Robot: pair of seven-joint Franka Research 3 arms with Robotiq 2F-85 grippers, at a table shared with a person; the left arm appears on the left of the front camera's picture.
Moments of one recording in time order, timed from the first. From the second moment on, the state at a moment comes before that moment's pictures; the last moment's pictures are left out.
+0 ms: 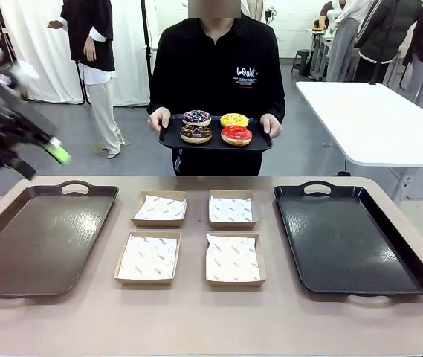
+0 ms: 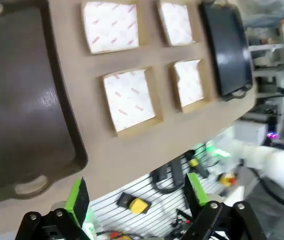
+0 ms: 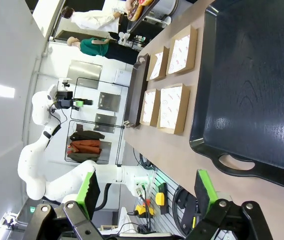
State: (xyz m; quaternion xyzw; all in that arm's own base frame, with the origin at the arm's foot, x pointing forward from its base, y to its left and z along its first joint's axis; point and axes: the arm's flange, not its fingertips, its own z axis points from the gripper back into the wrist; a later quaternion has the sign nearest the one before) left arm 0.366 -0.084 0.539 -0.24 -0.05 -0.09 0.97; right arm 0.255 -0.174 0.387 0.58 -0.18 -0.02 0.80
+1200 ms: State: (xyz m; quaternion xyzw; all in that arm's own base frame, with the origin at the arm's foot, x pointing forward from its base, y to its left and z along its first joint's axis) left arm 0.412 -0.218 0.369 -0.05 0.01 -0.02 1.00; right arm 0.254 -0.174 0.387 0.58 -0.18 -0.02 0.80
